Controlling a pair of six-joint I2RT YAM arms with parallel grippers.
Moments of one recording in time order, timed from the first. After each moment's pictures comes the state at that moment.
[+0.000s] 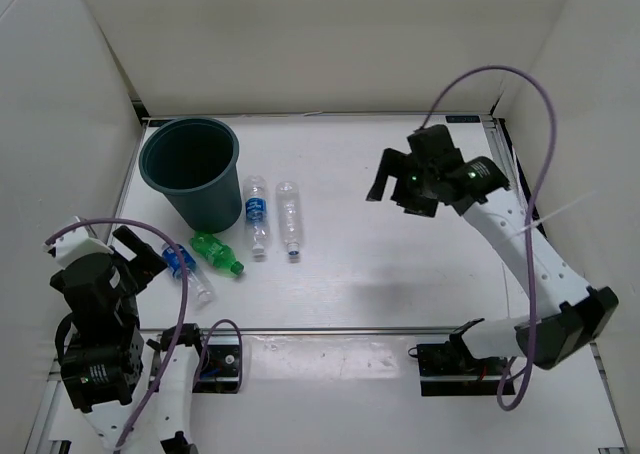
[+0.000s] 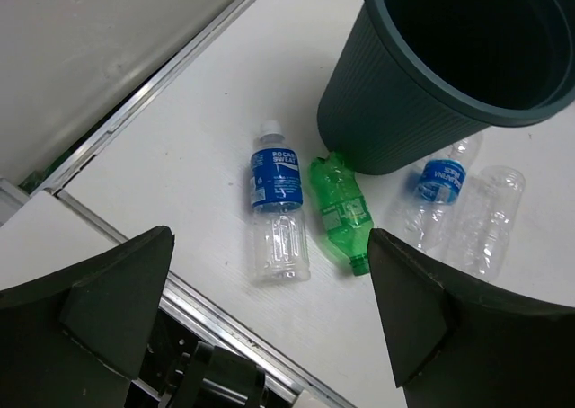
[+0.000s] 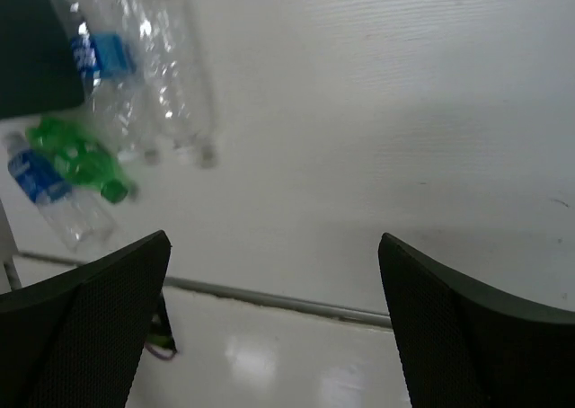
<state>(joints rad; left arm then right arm) 0.20 0.48 1.30 -1.23 -0.27 -0.34 0.52 1.30 1.44 -1.03 0.05 0.74</state>
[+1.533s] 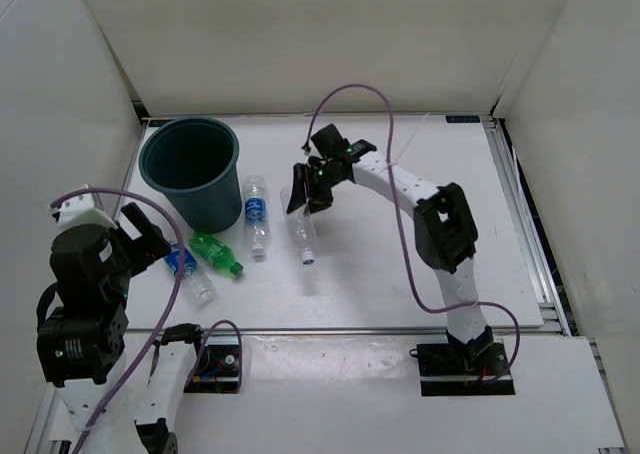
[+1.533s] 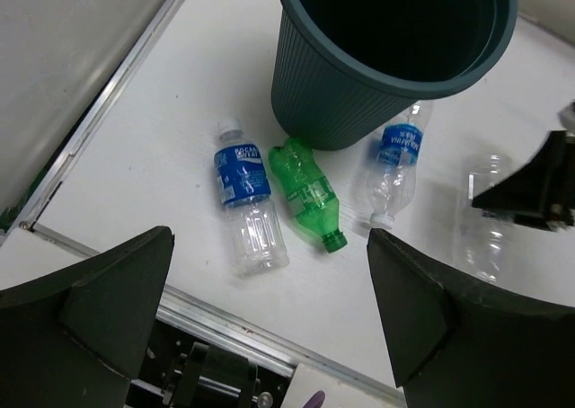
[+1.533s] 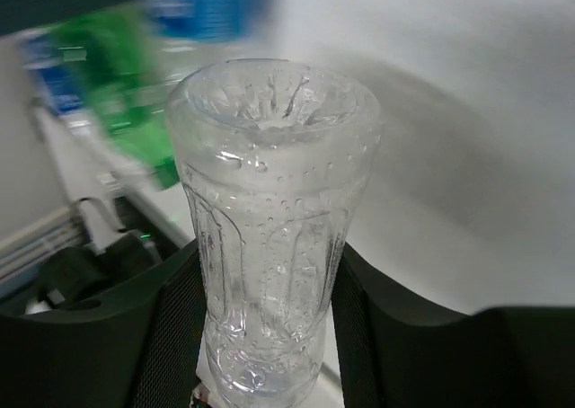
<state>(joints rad) 0.08 0.66 1.47 -1.28 -0.23 -0.31 0.68 2.22 1.85 -0.72 -0.52 0.55</state>
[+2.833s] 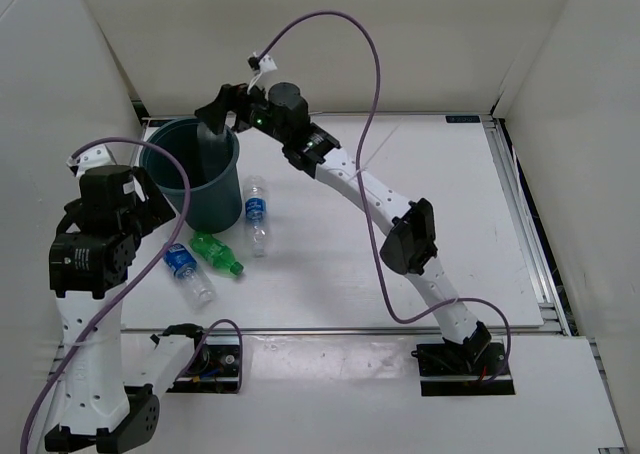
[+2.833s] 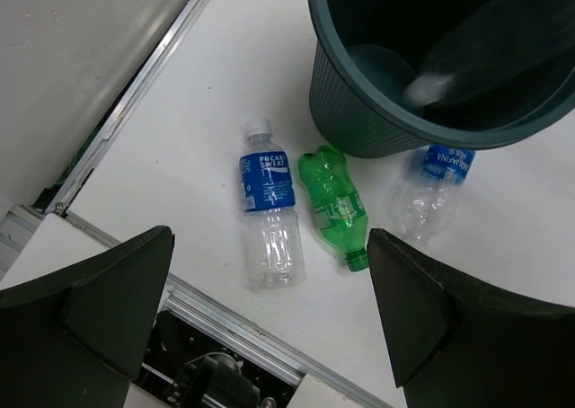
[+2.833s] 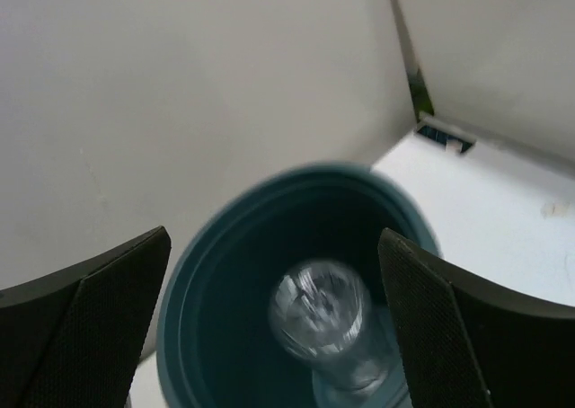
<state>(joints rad) -0.04 0.92 1.55 -1.29 -0.44 -0.40 0.87 2.40 2.52 0.01 -0.16 0.50</state>
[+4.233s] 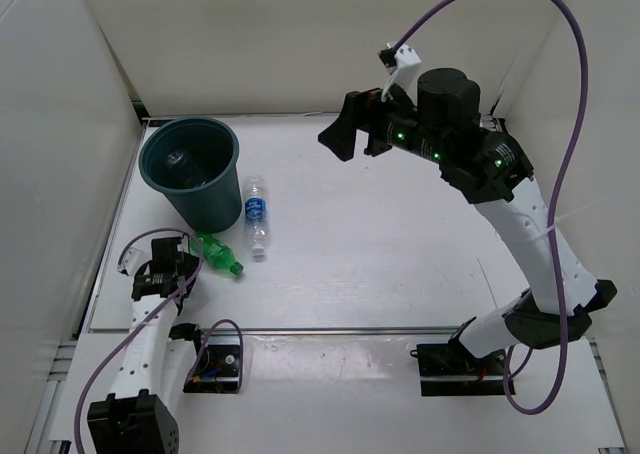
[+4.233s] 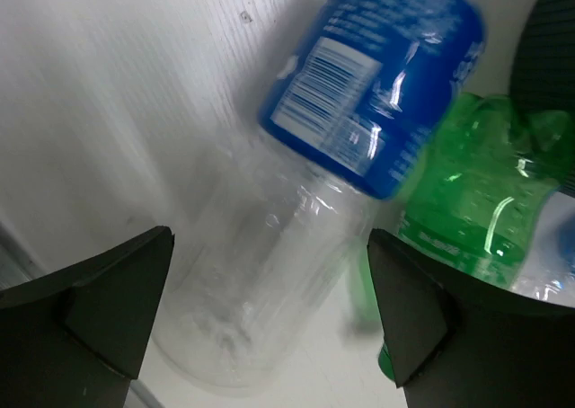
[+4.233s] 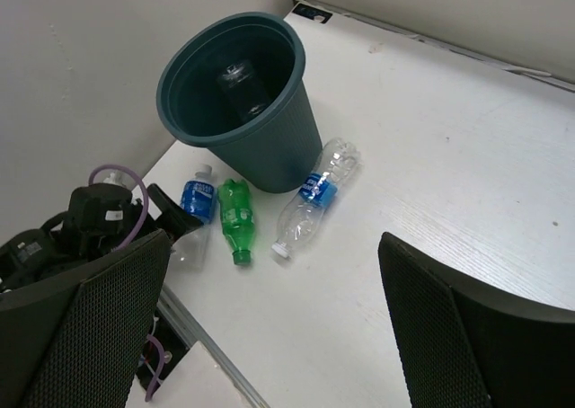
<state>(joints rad) 0.10 0.73 0.45 -0.78 -0.36 -1.06 0.78 1.46 2.03 -0.80 -0.10 0.31</state>
